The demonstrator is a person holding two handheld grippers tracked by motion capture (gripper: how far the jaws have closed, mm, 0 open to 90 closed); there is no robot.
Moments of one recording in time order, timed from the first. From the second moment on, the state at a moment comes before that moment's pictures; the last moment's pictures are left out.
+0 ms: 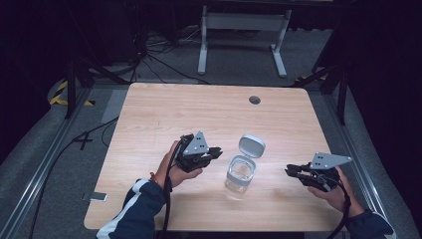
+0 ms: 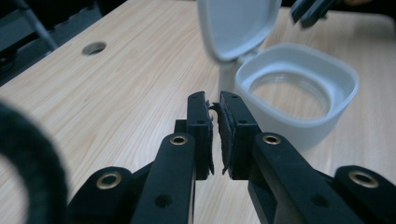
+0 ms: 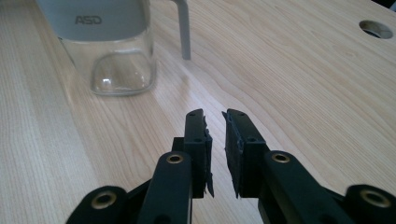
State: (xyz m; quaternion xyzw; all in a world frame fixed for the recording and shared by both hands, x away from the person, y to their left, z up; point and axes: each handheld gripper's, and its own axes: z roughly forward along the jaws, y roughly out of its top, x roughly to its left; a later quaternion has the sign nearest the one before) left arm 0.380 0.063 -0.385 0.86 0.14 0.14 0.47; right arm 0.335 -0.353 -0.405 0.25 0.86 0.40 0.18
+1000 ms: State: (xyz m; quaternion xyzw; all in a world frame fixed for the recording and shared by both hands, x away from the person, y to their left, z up) left arm 0.357 0.186 -0.442 0.89 0.24 0.18 0.33; right arm 0.313 -0.399 -0.418 0.31 0.85 0.36 0.24
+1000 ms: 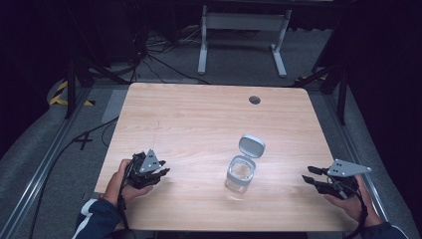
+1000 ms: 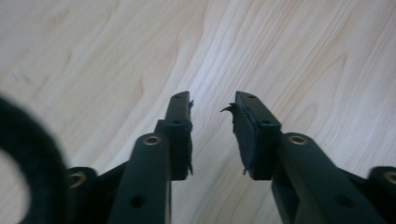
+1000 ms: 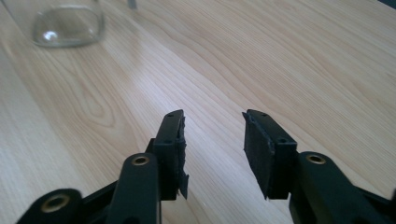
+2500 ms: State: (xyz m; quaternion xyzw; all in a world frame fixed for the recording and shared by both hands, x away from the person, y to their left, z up) left arm 0.348 0.225 -0.482 0.85 0.34 0.14 0.36; right arm 0.307 -0.435 -0.467 0.39 0.82 0.36 0.19
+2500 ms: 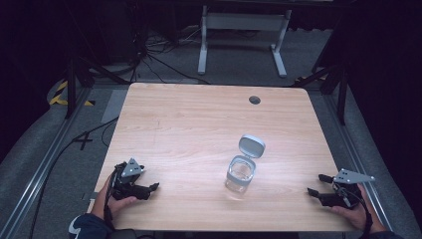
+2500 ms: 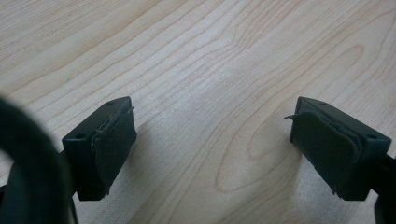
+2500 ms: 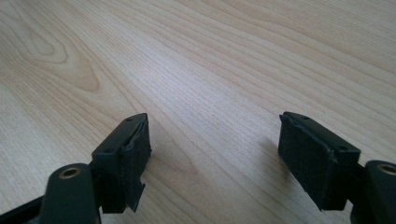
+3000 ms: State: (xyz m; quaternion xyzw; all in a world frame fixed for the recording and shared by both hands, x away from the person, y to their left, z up) left arm 0.348 0.225 -0.481 0.86 0.35 0.14 0.36; right arm 0.307 -0.434 -0.467 0.39 0.82 0.36 0.19
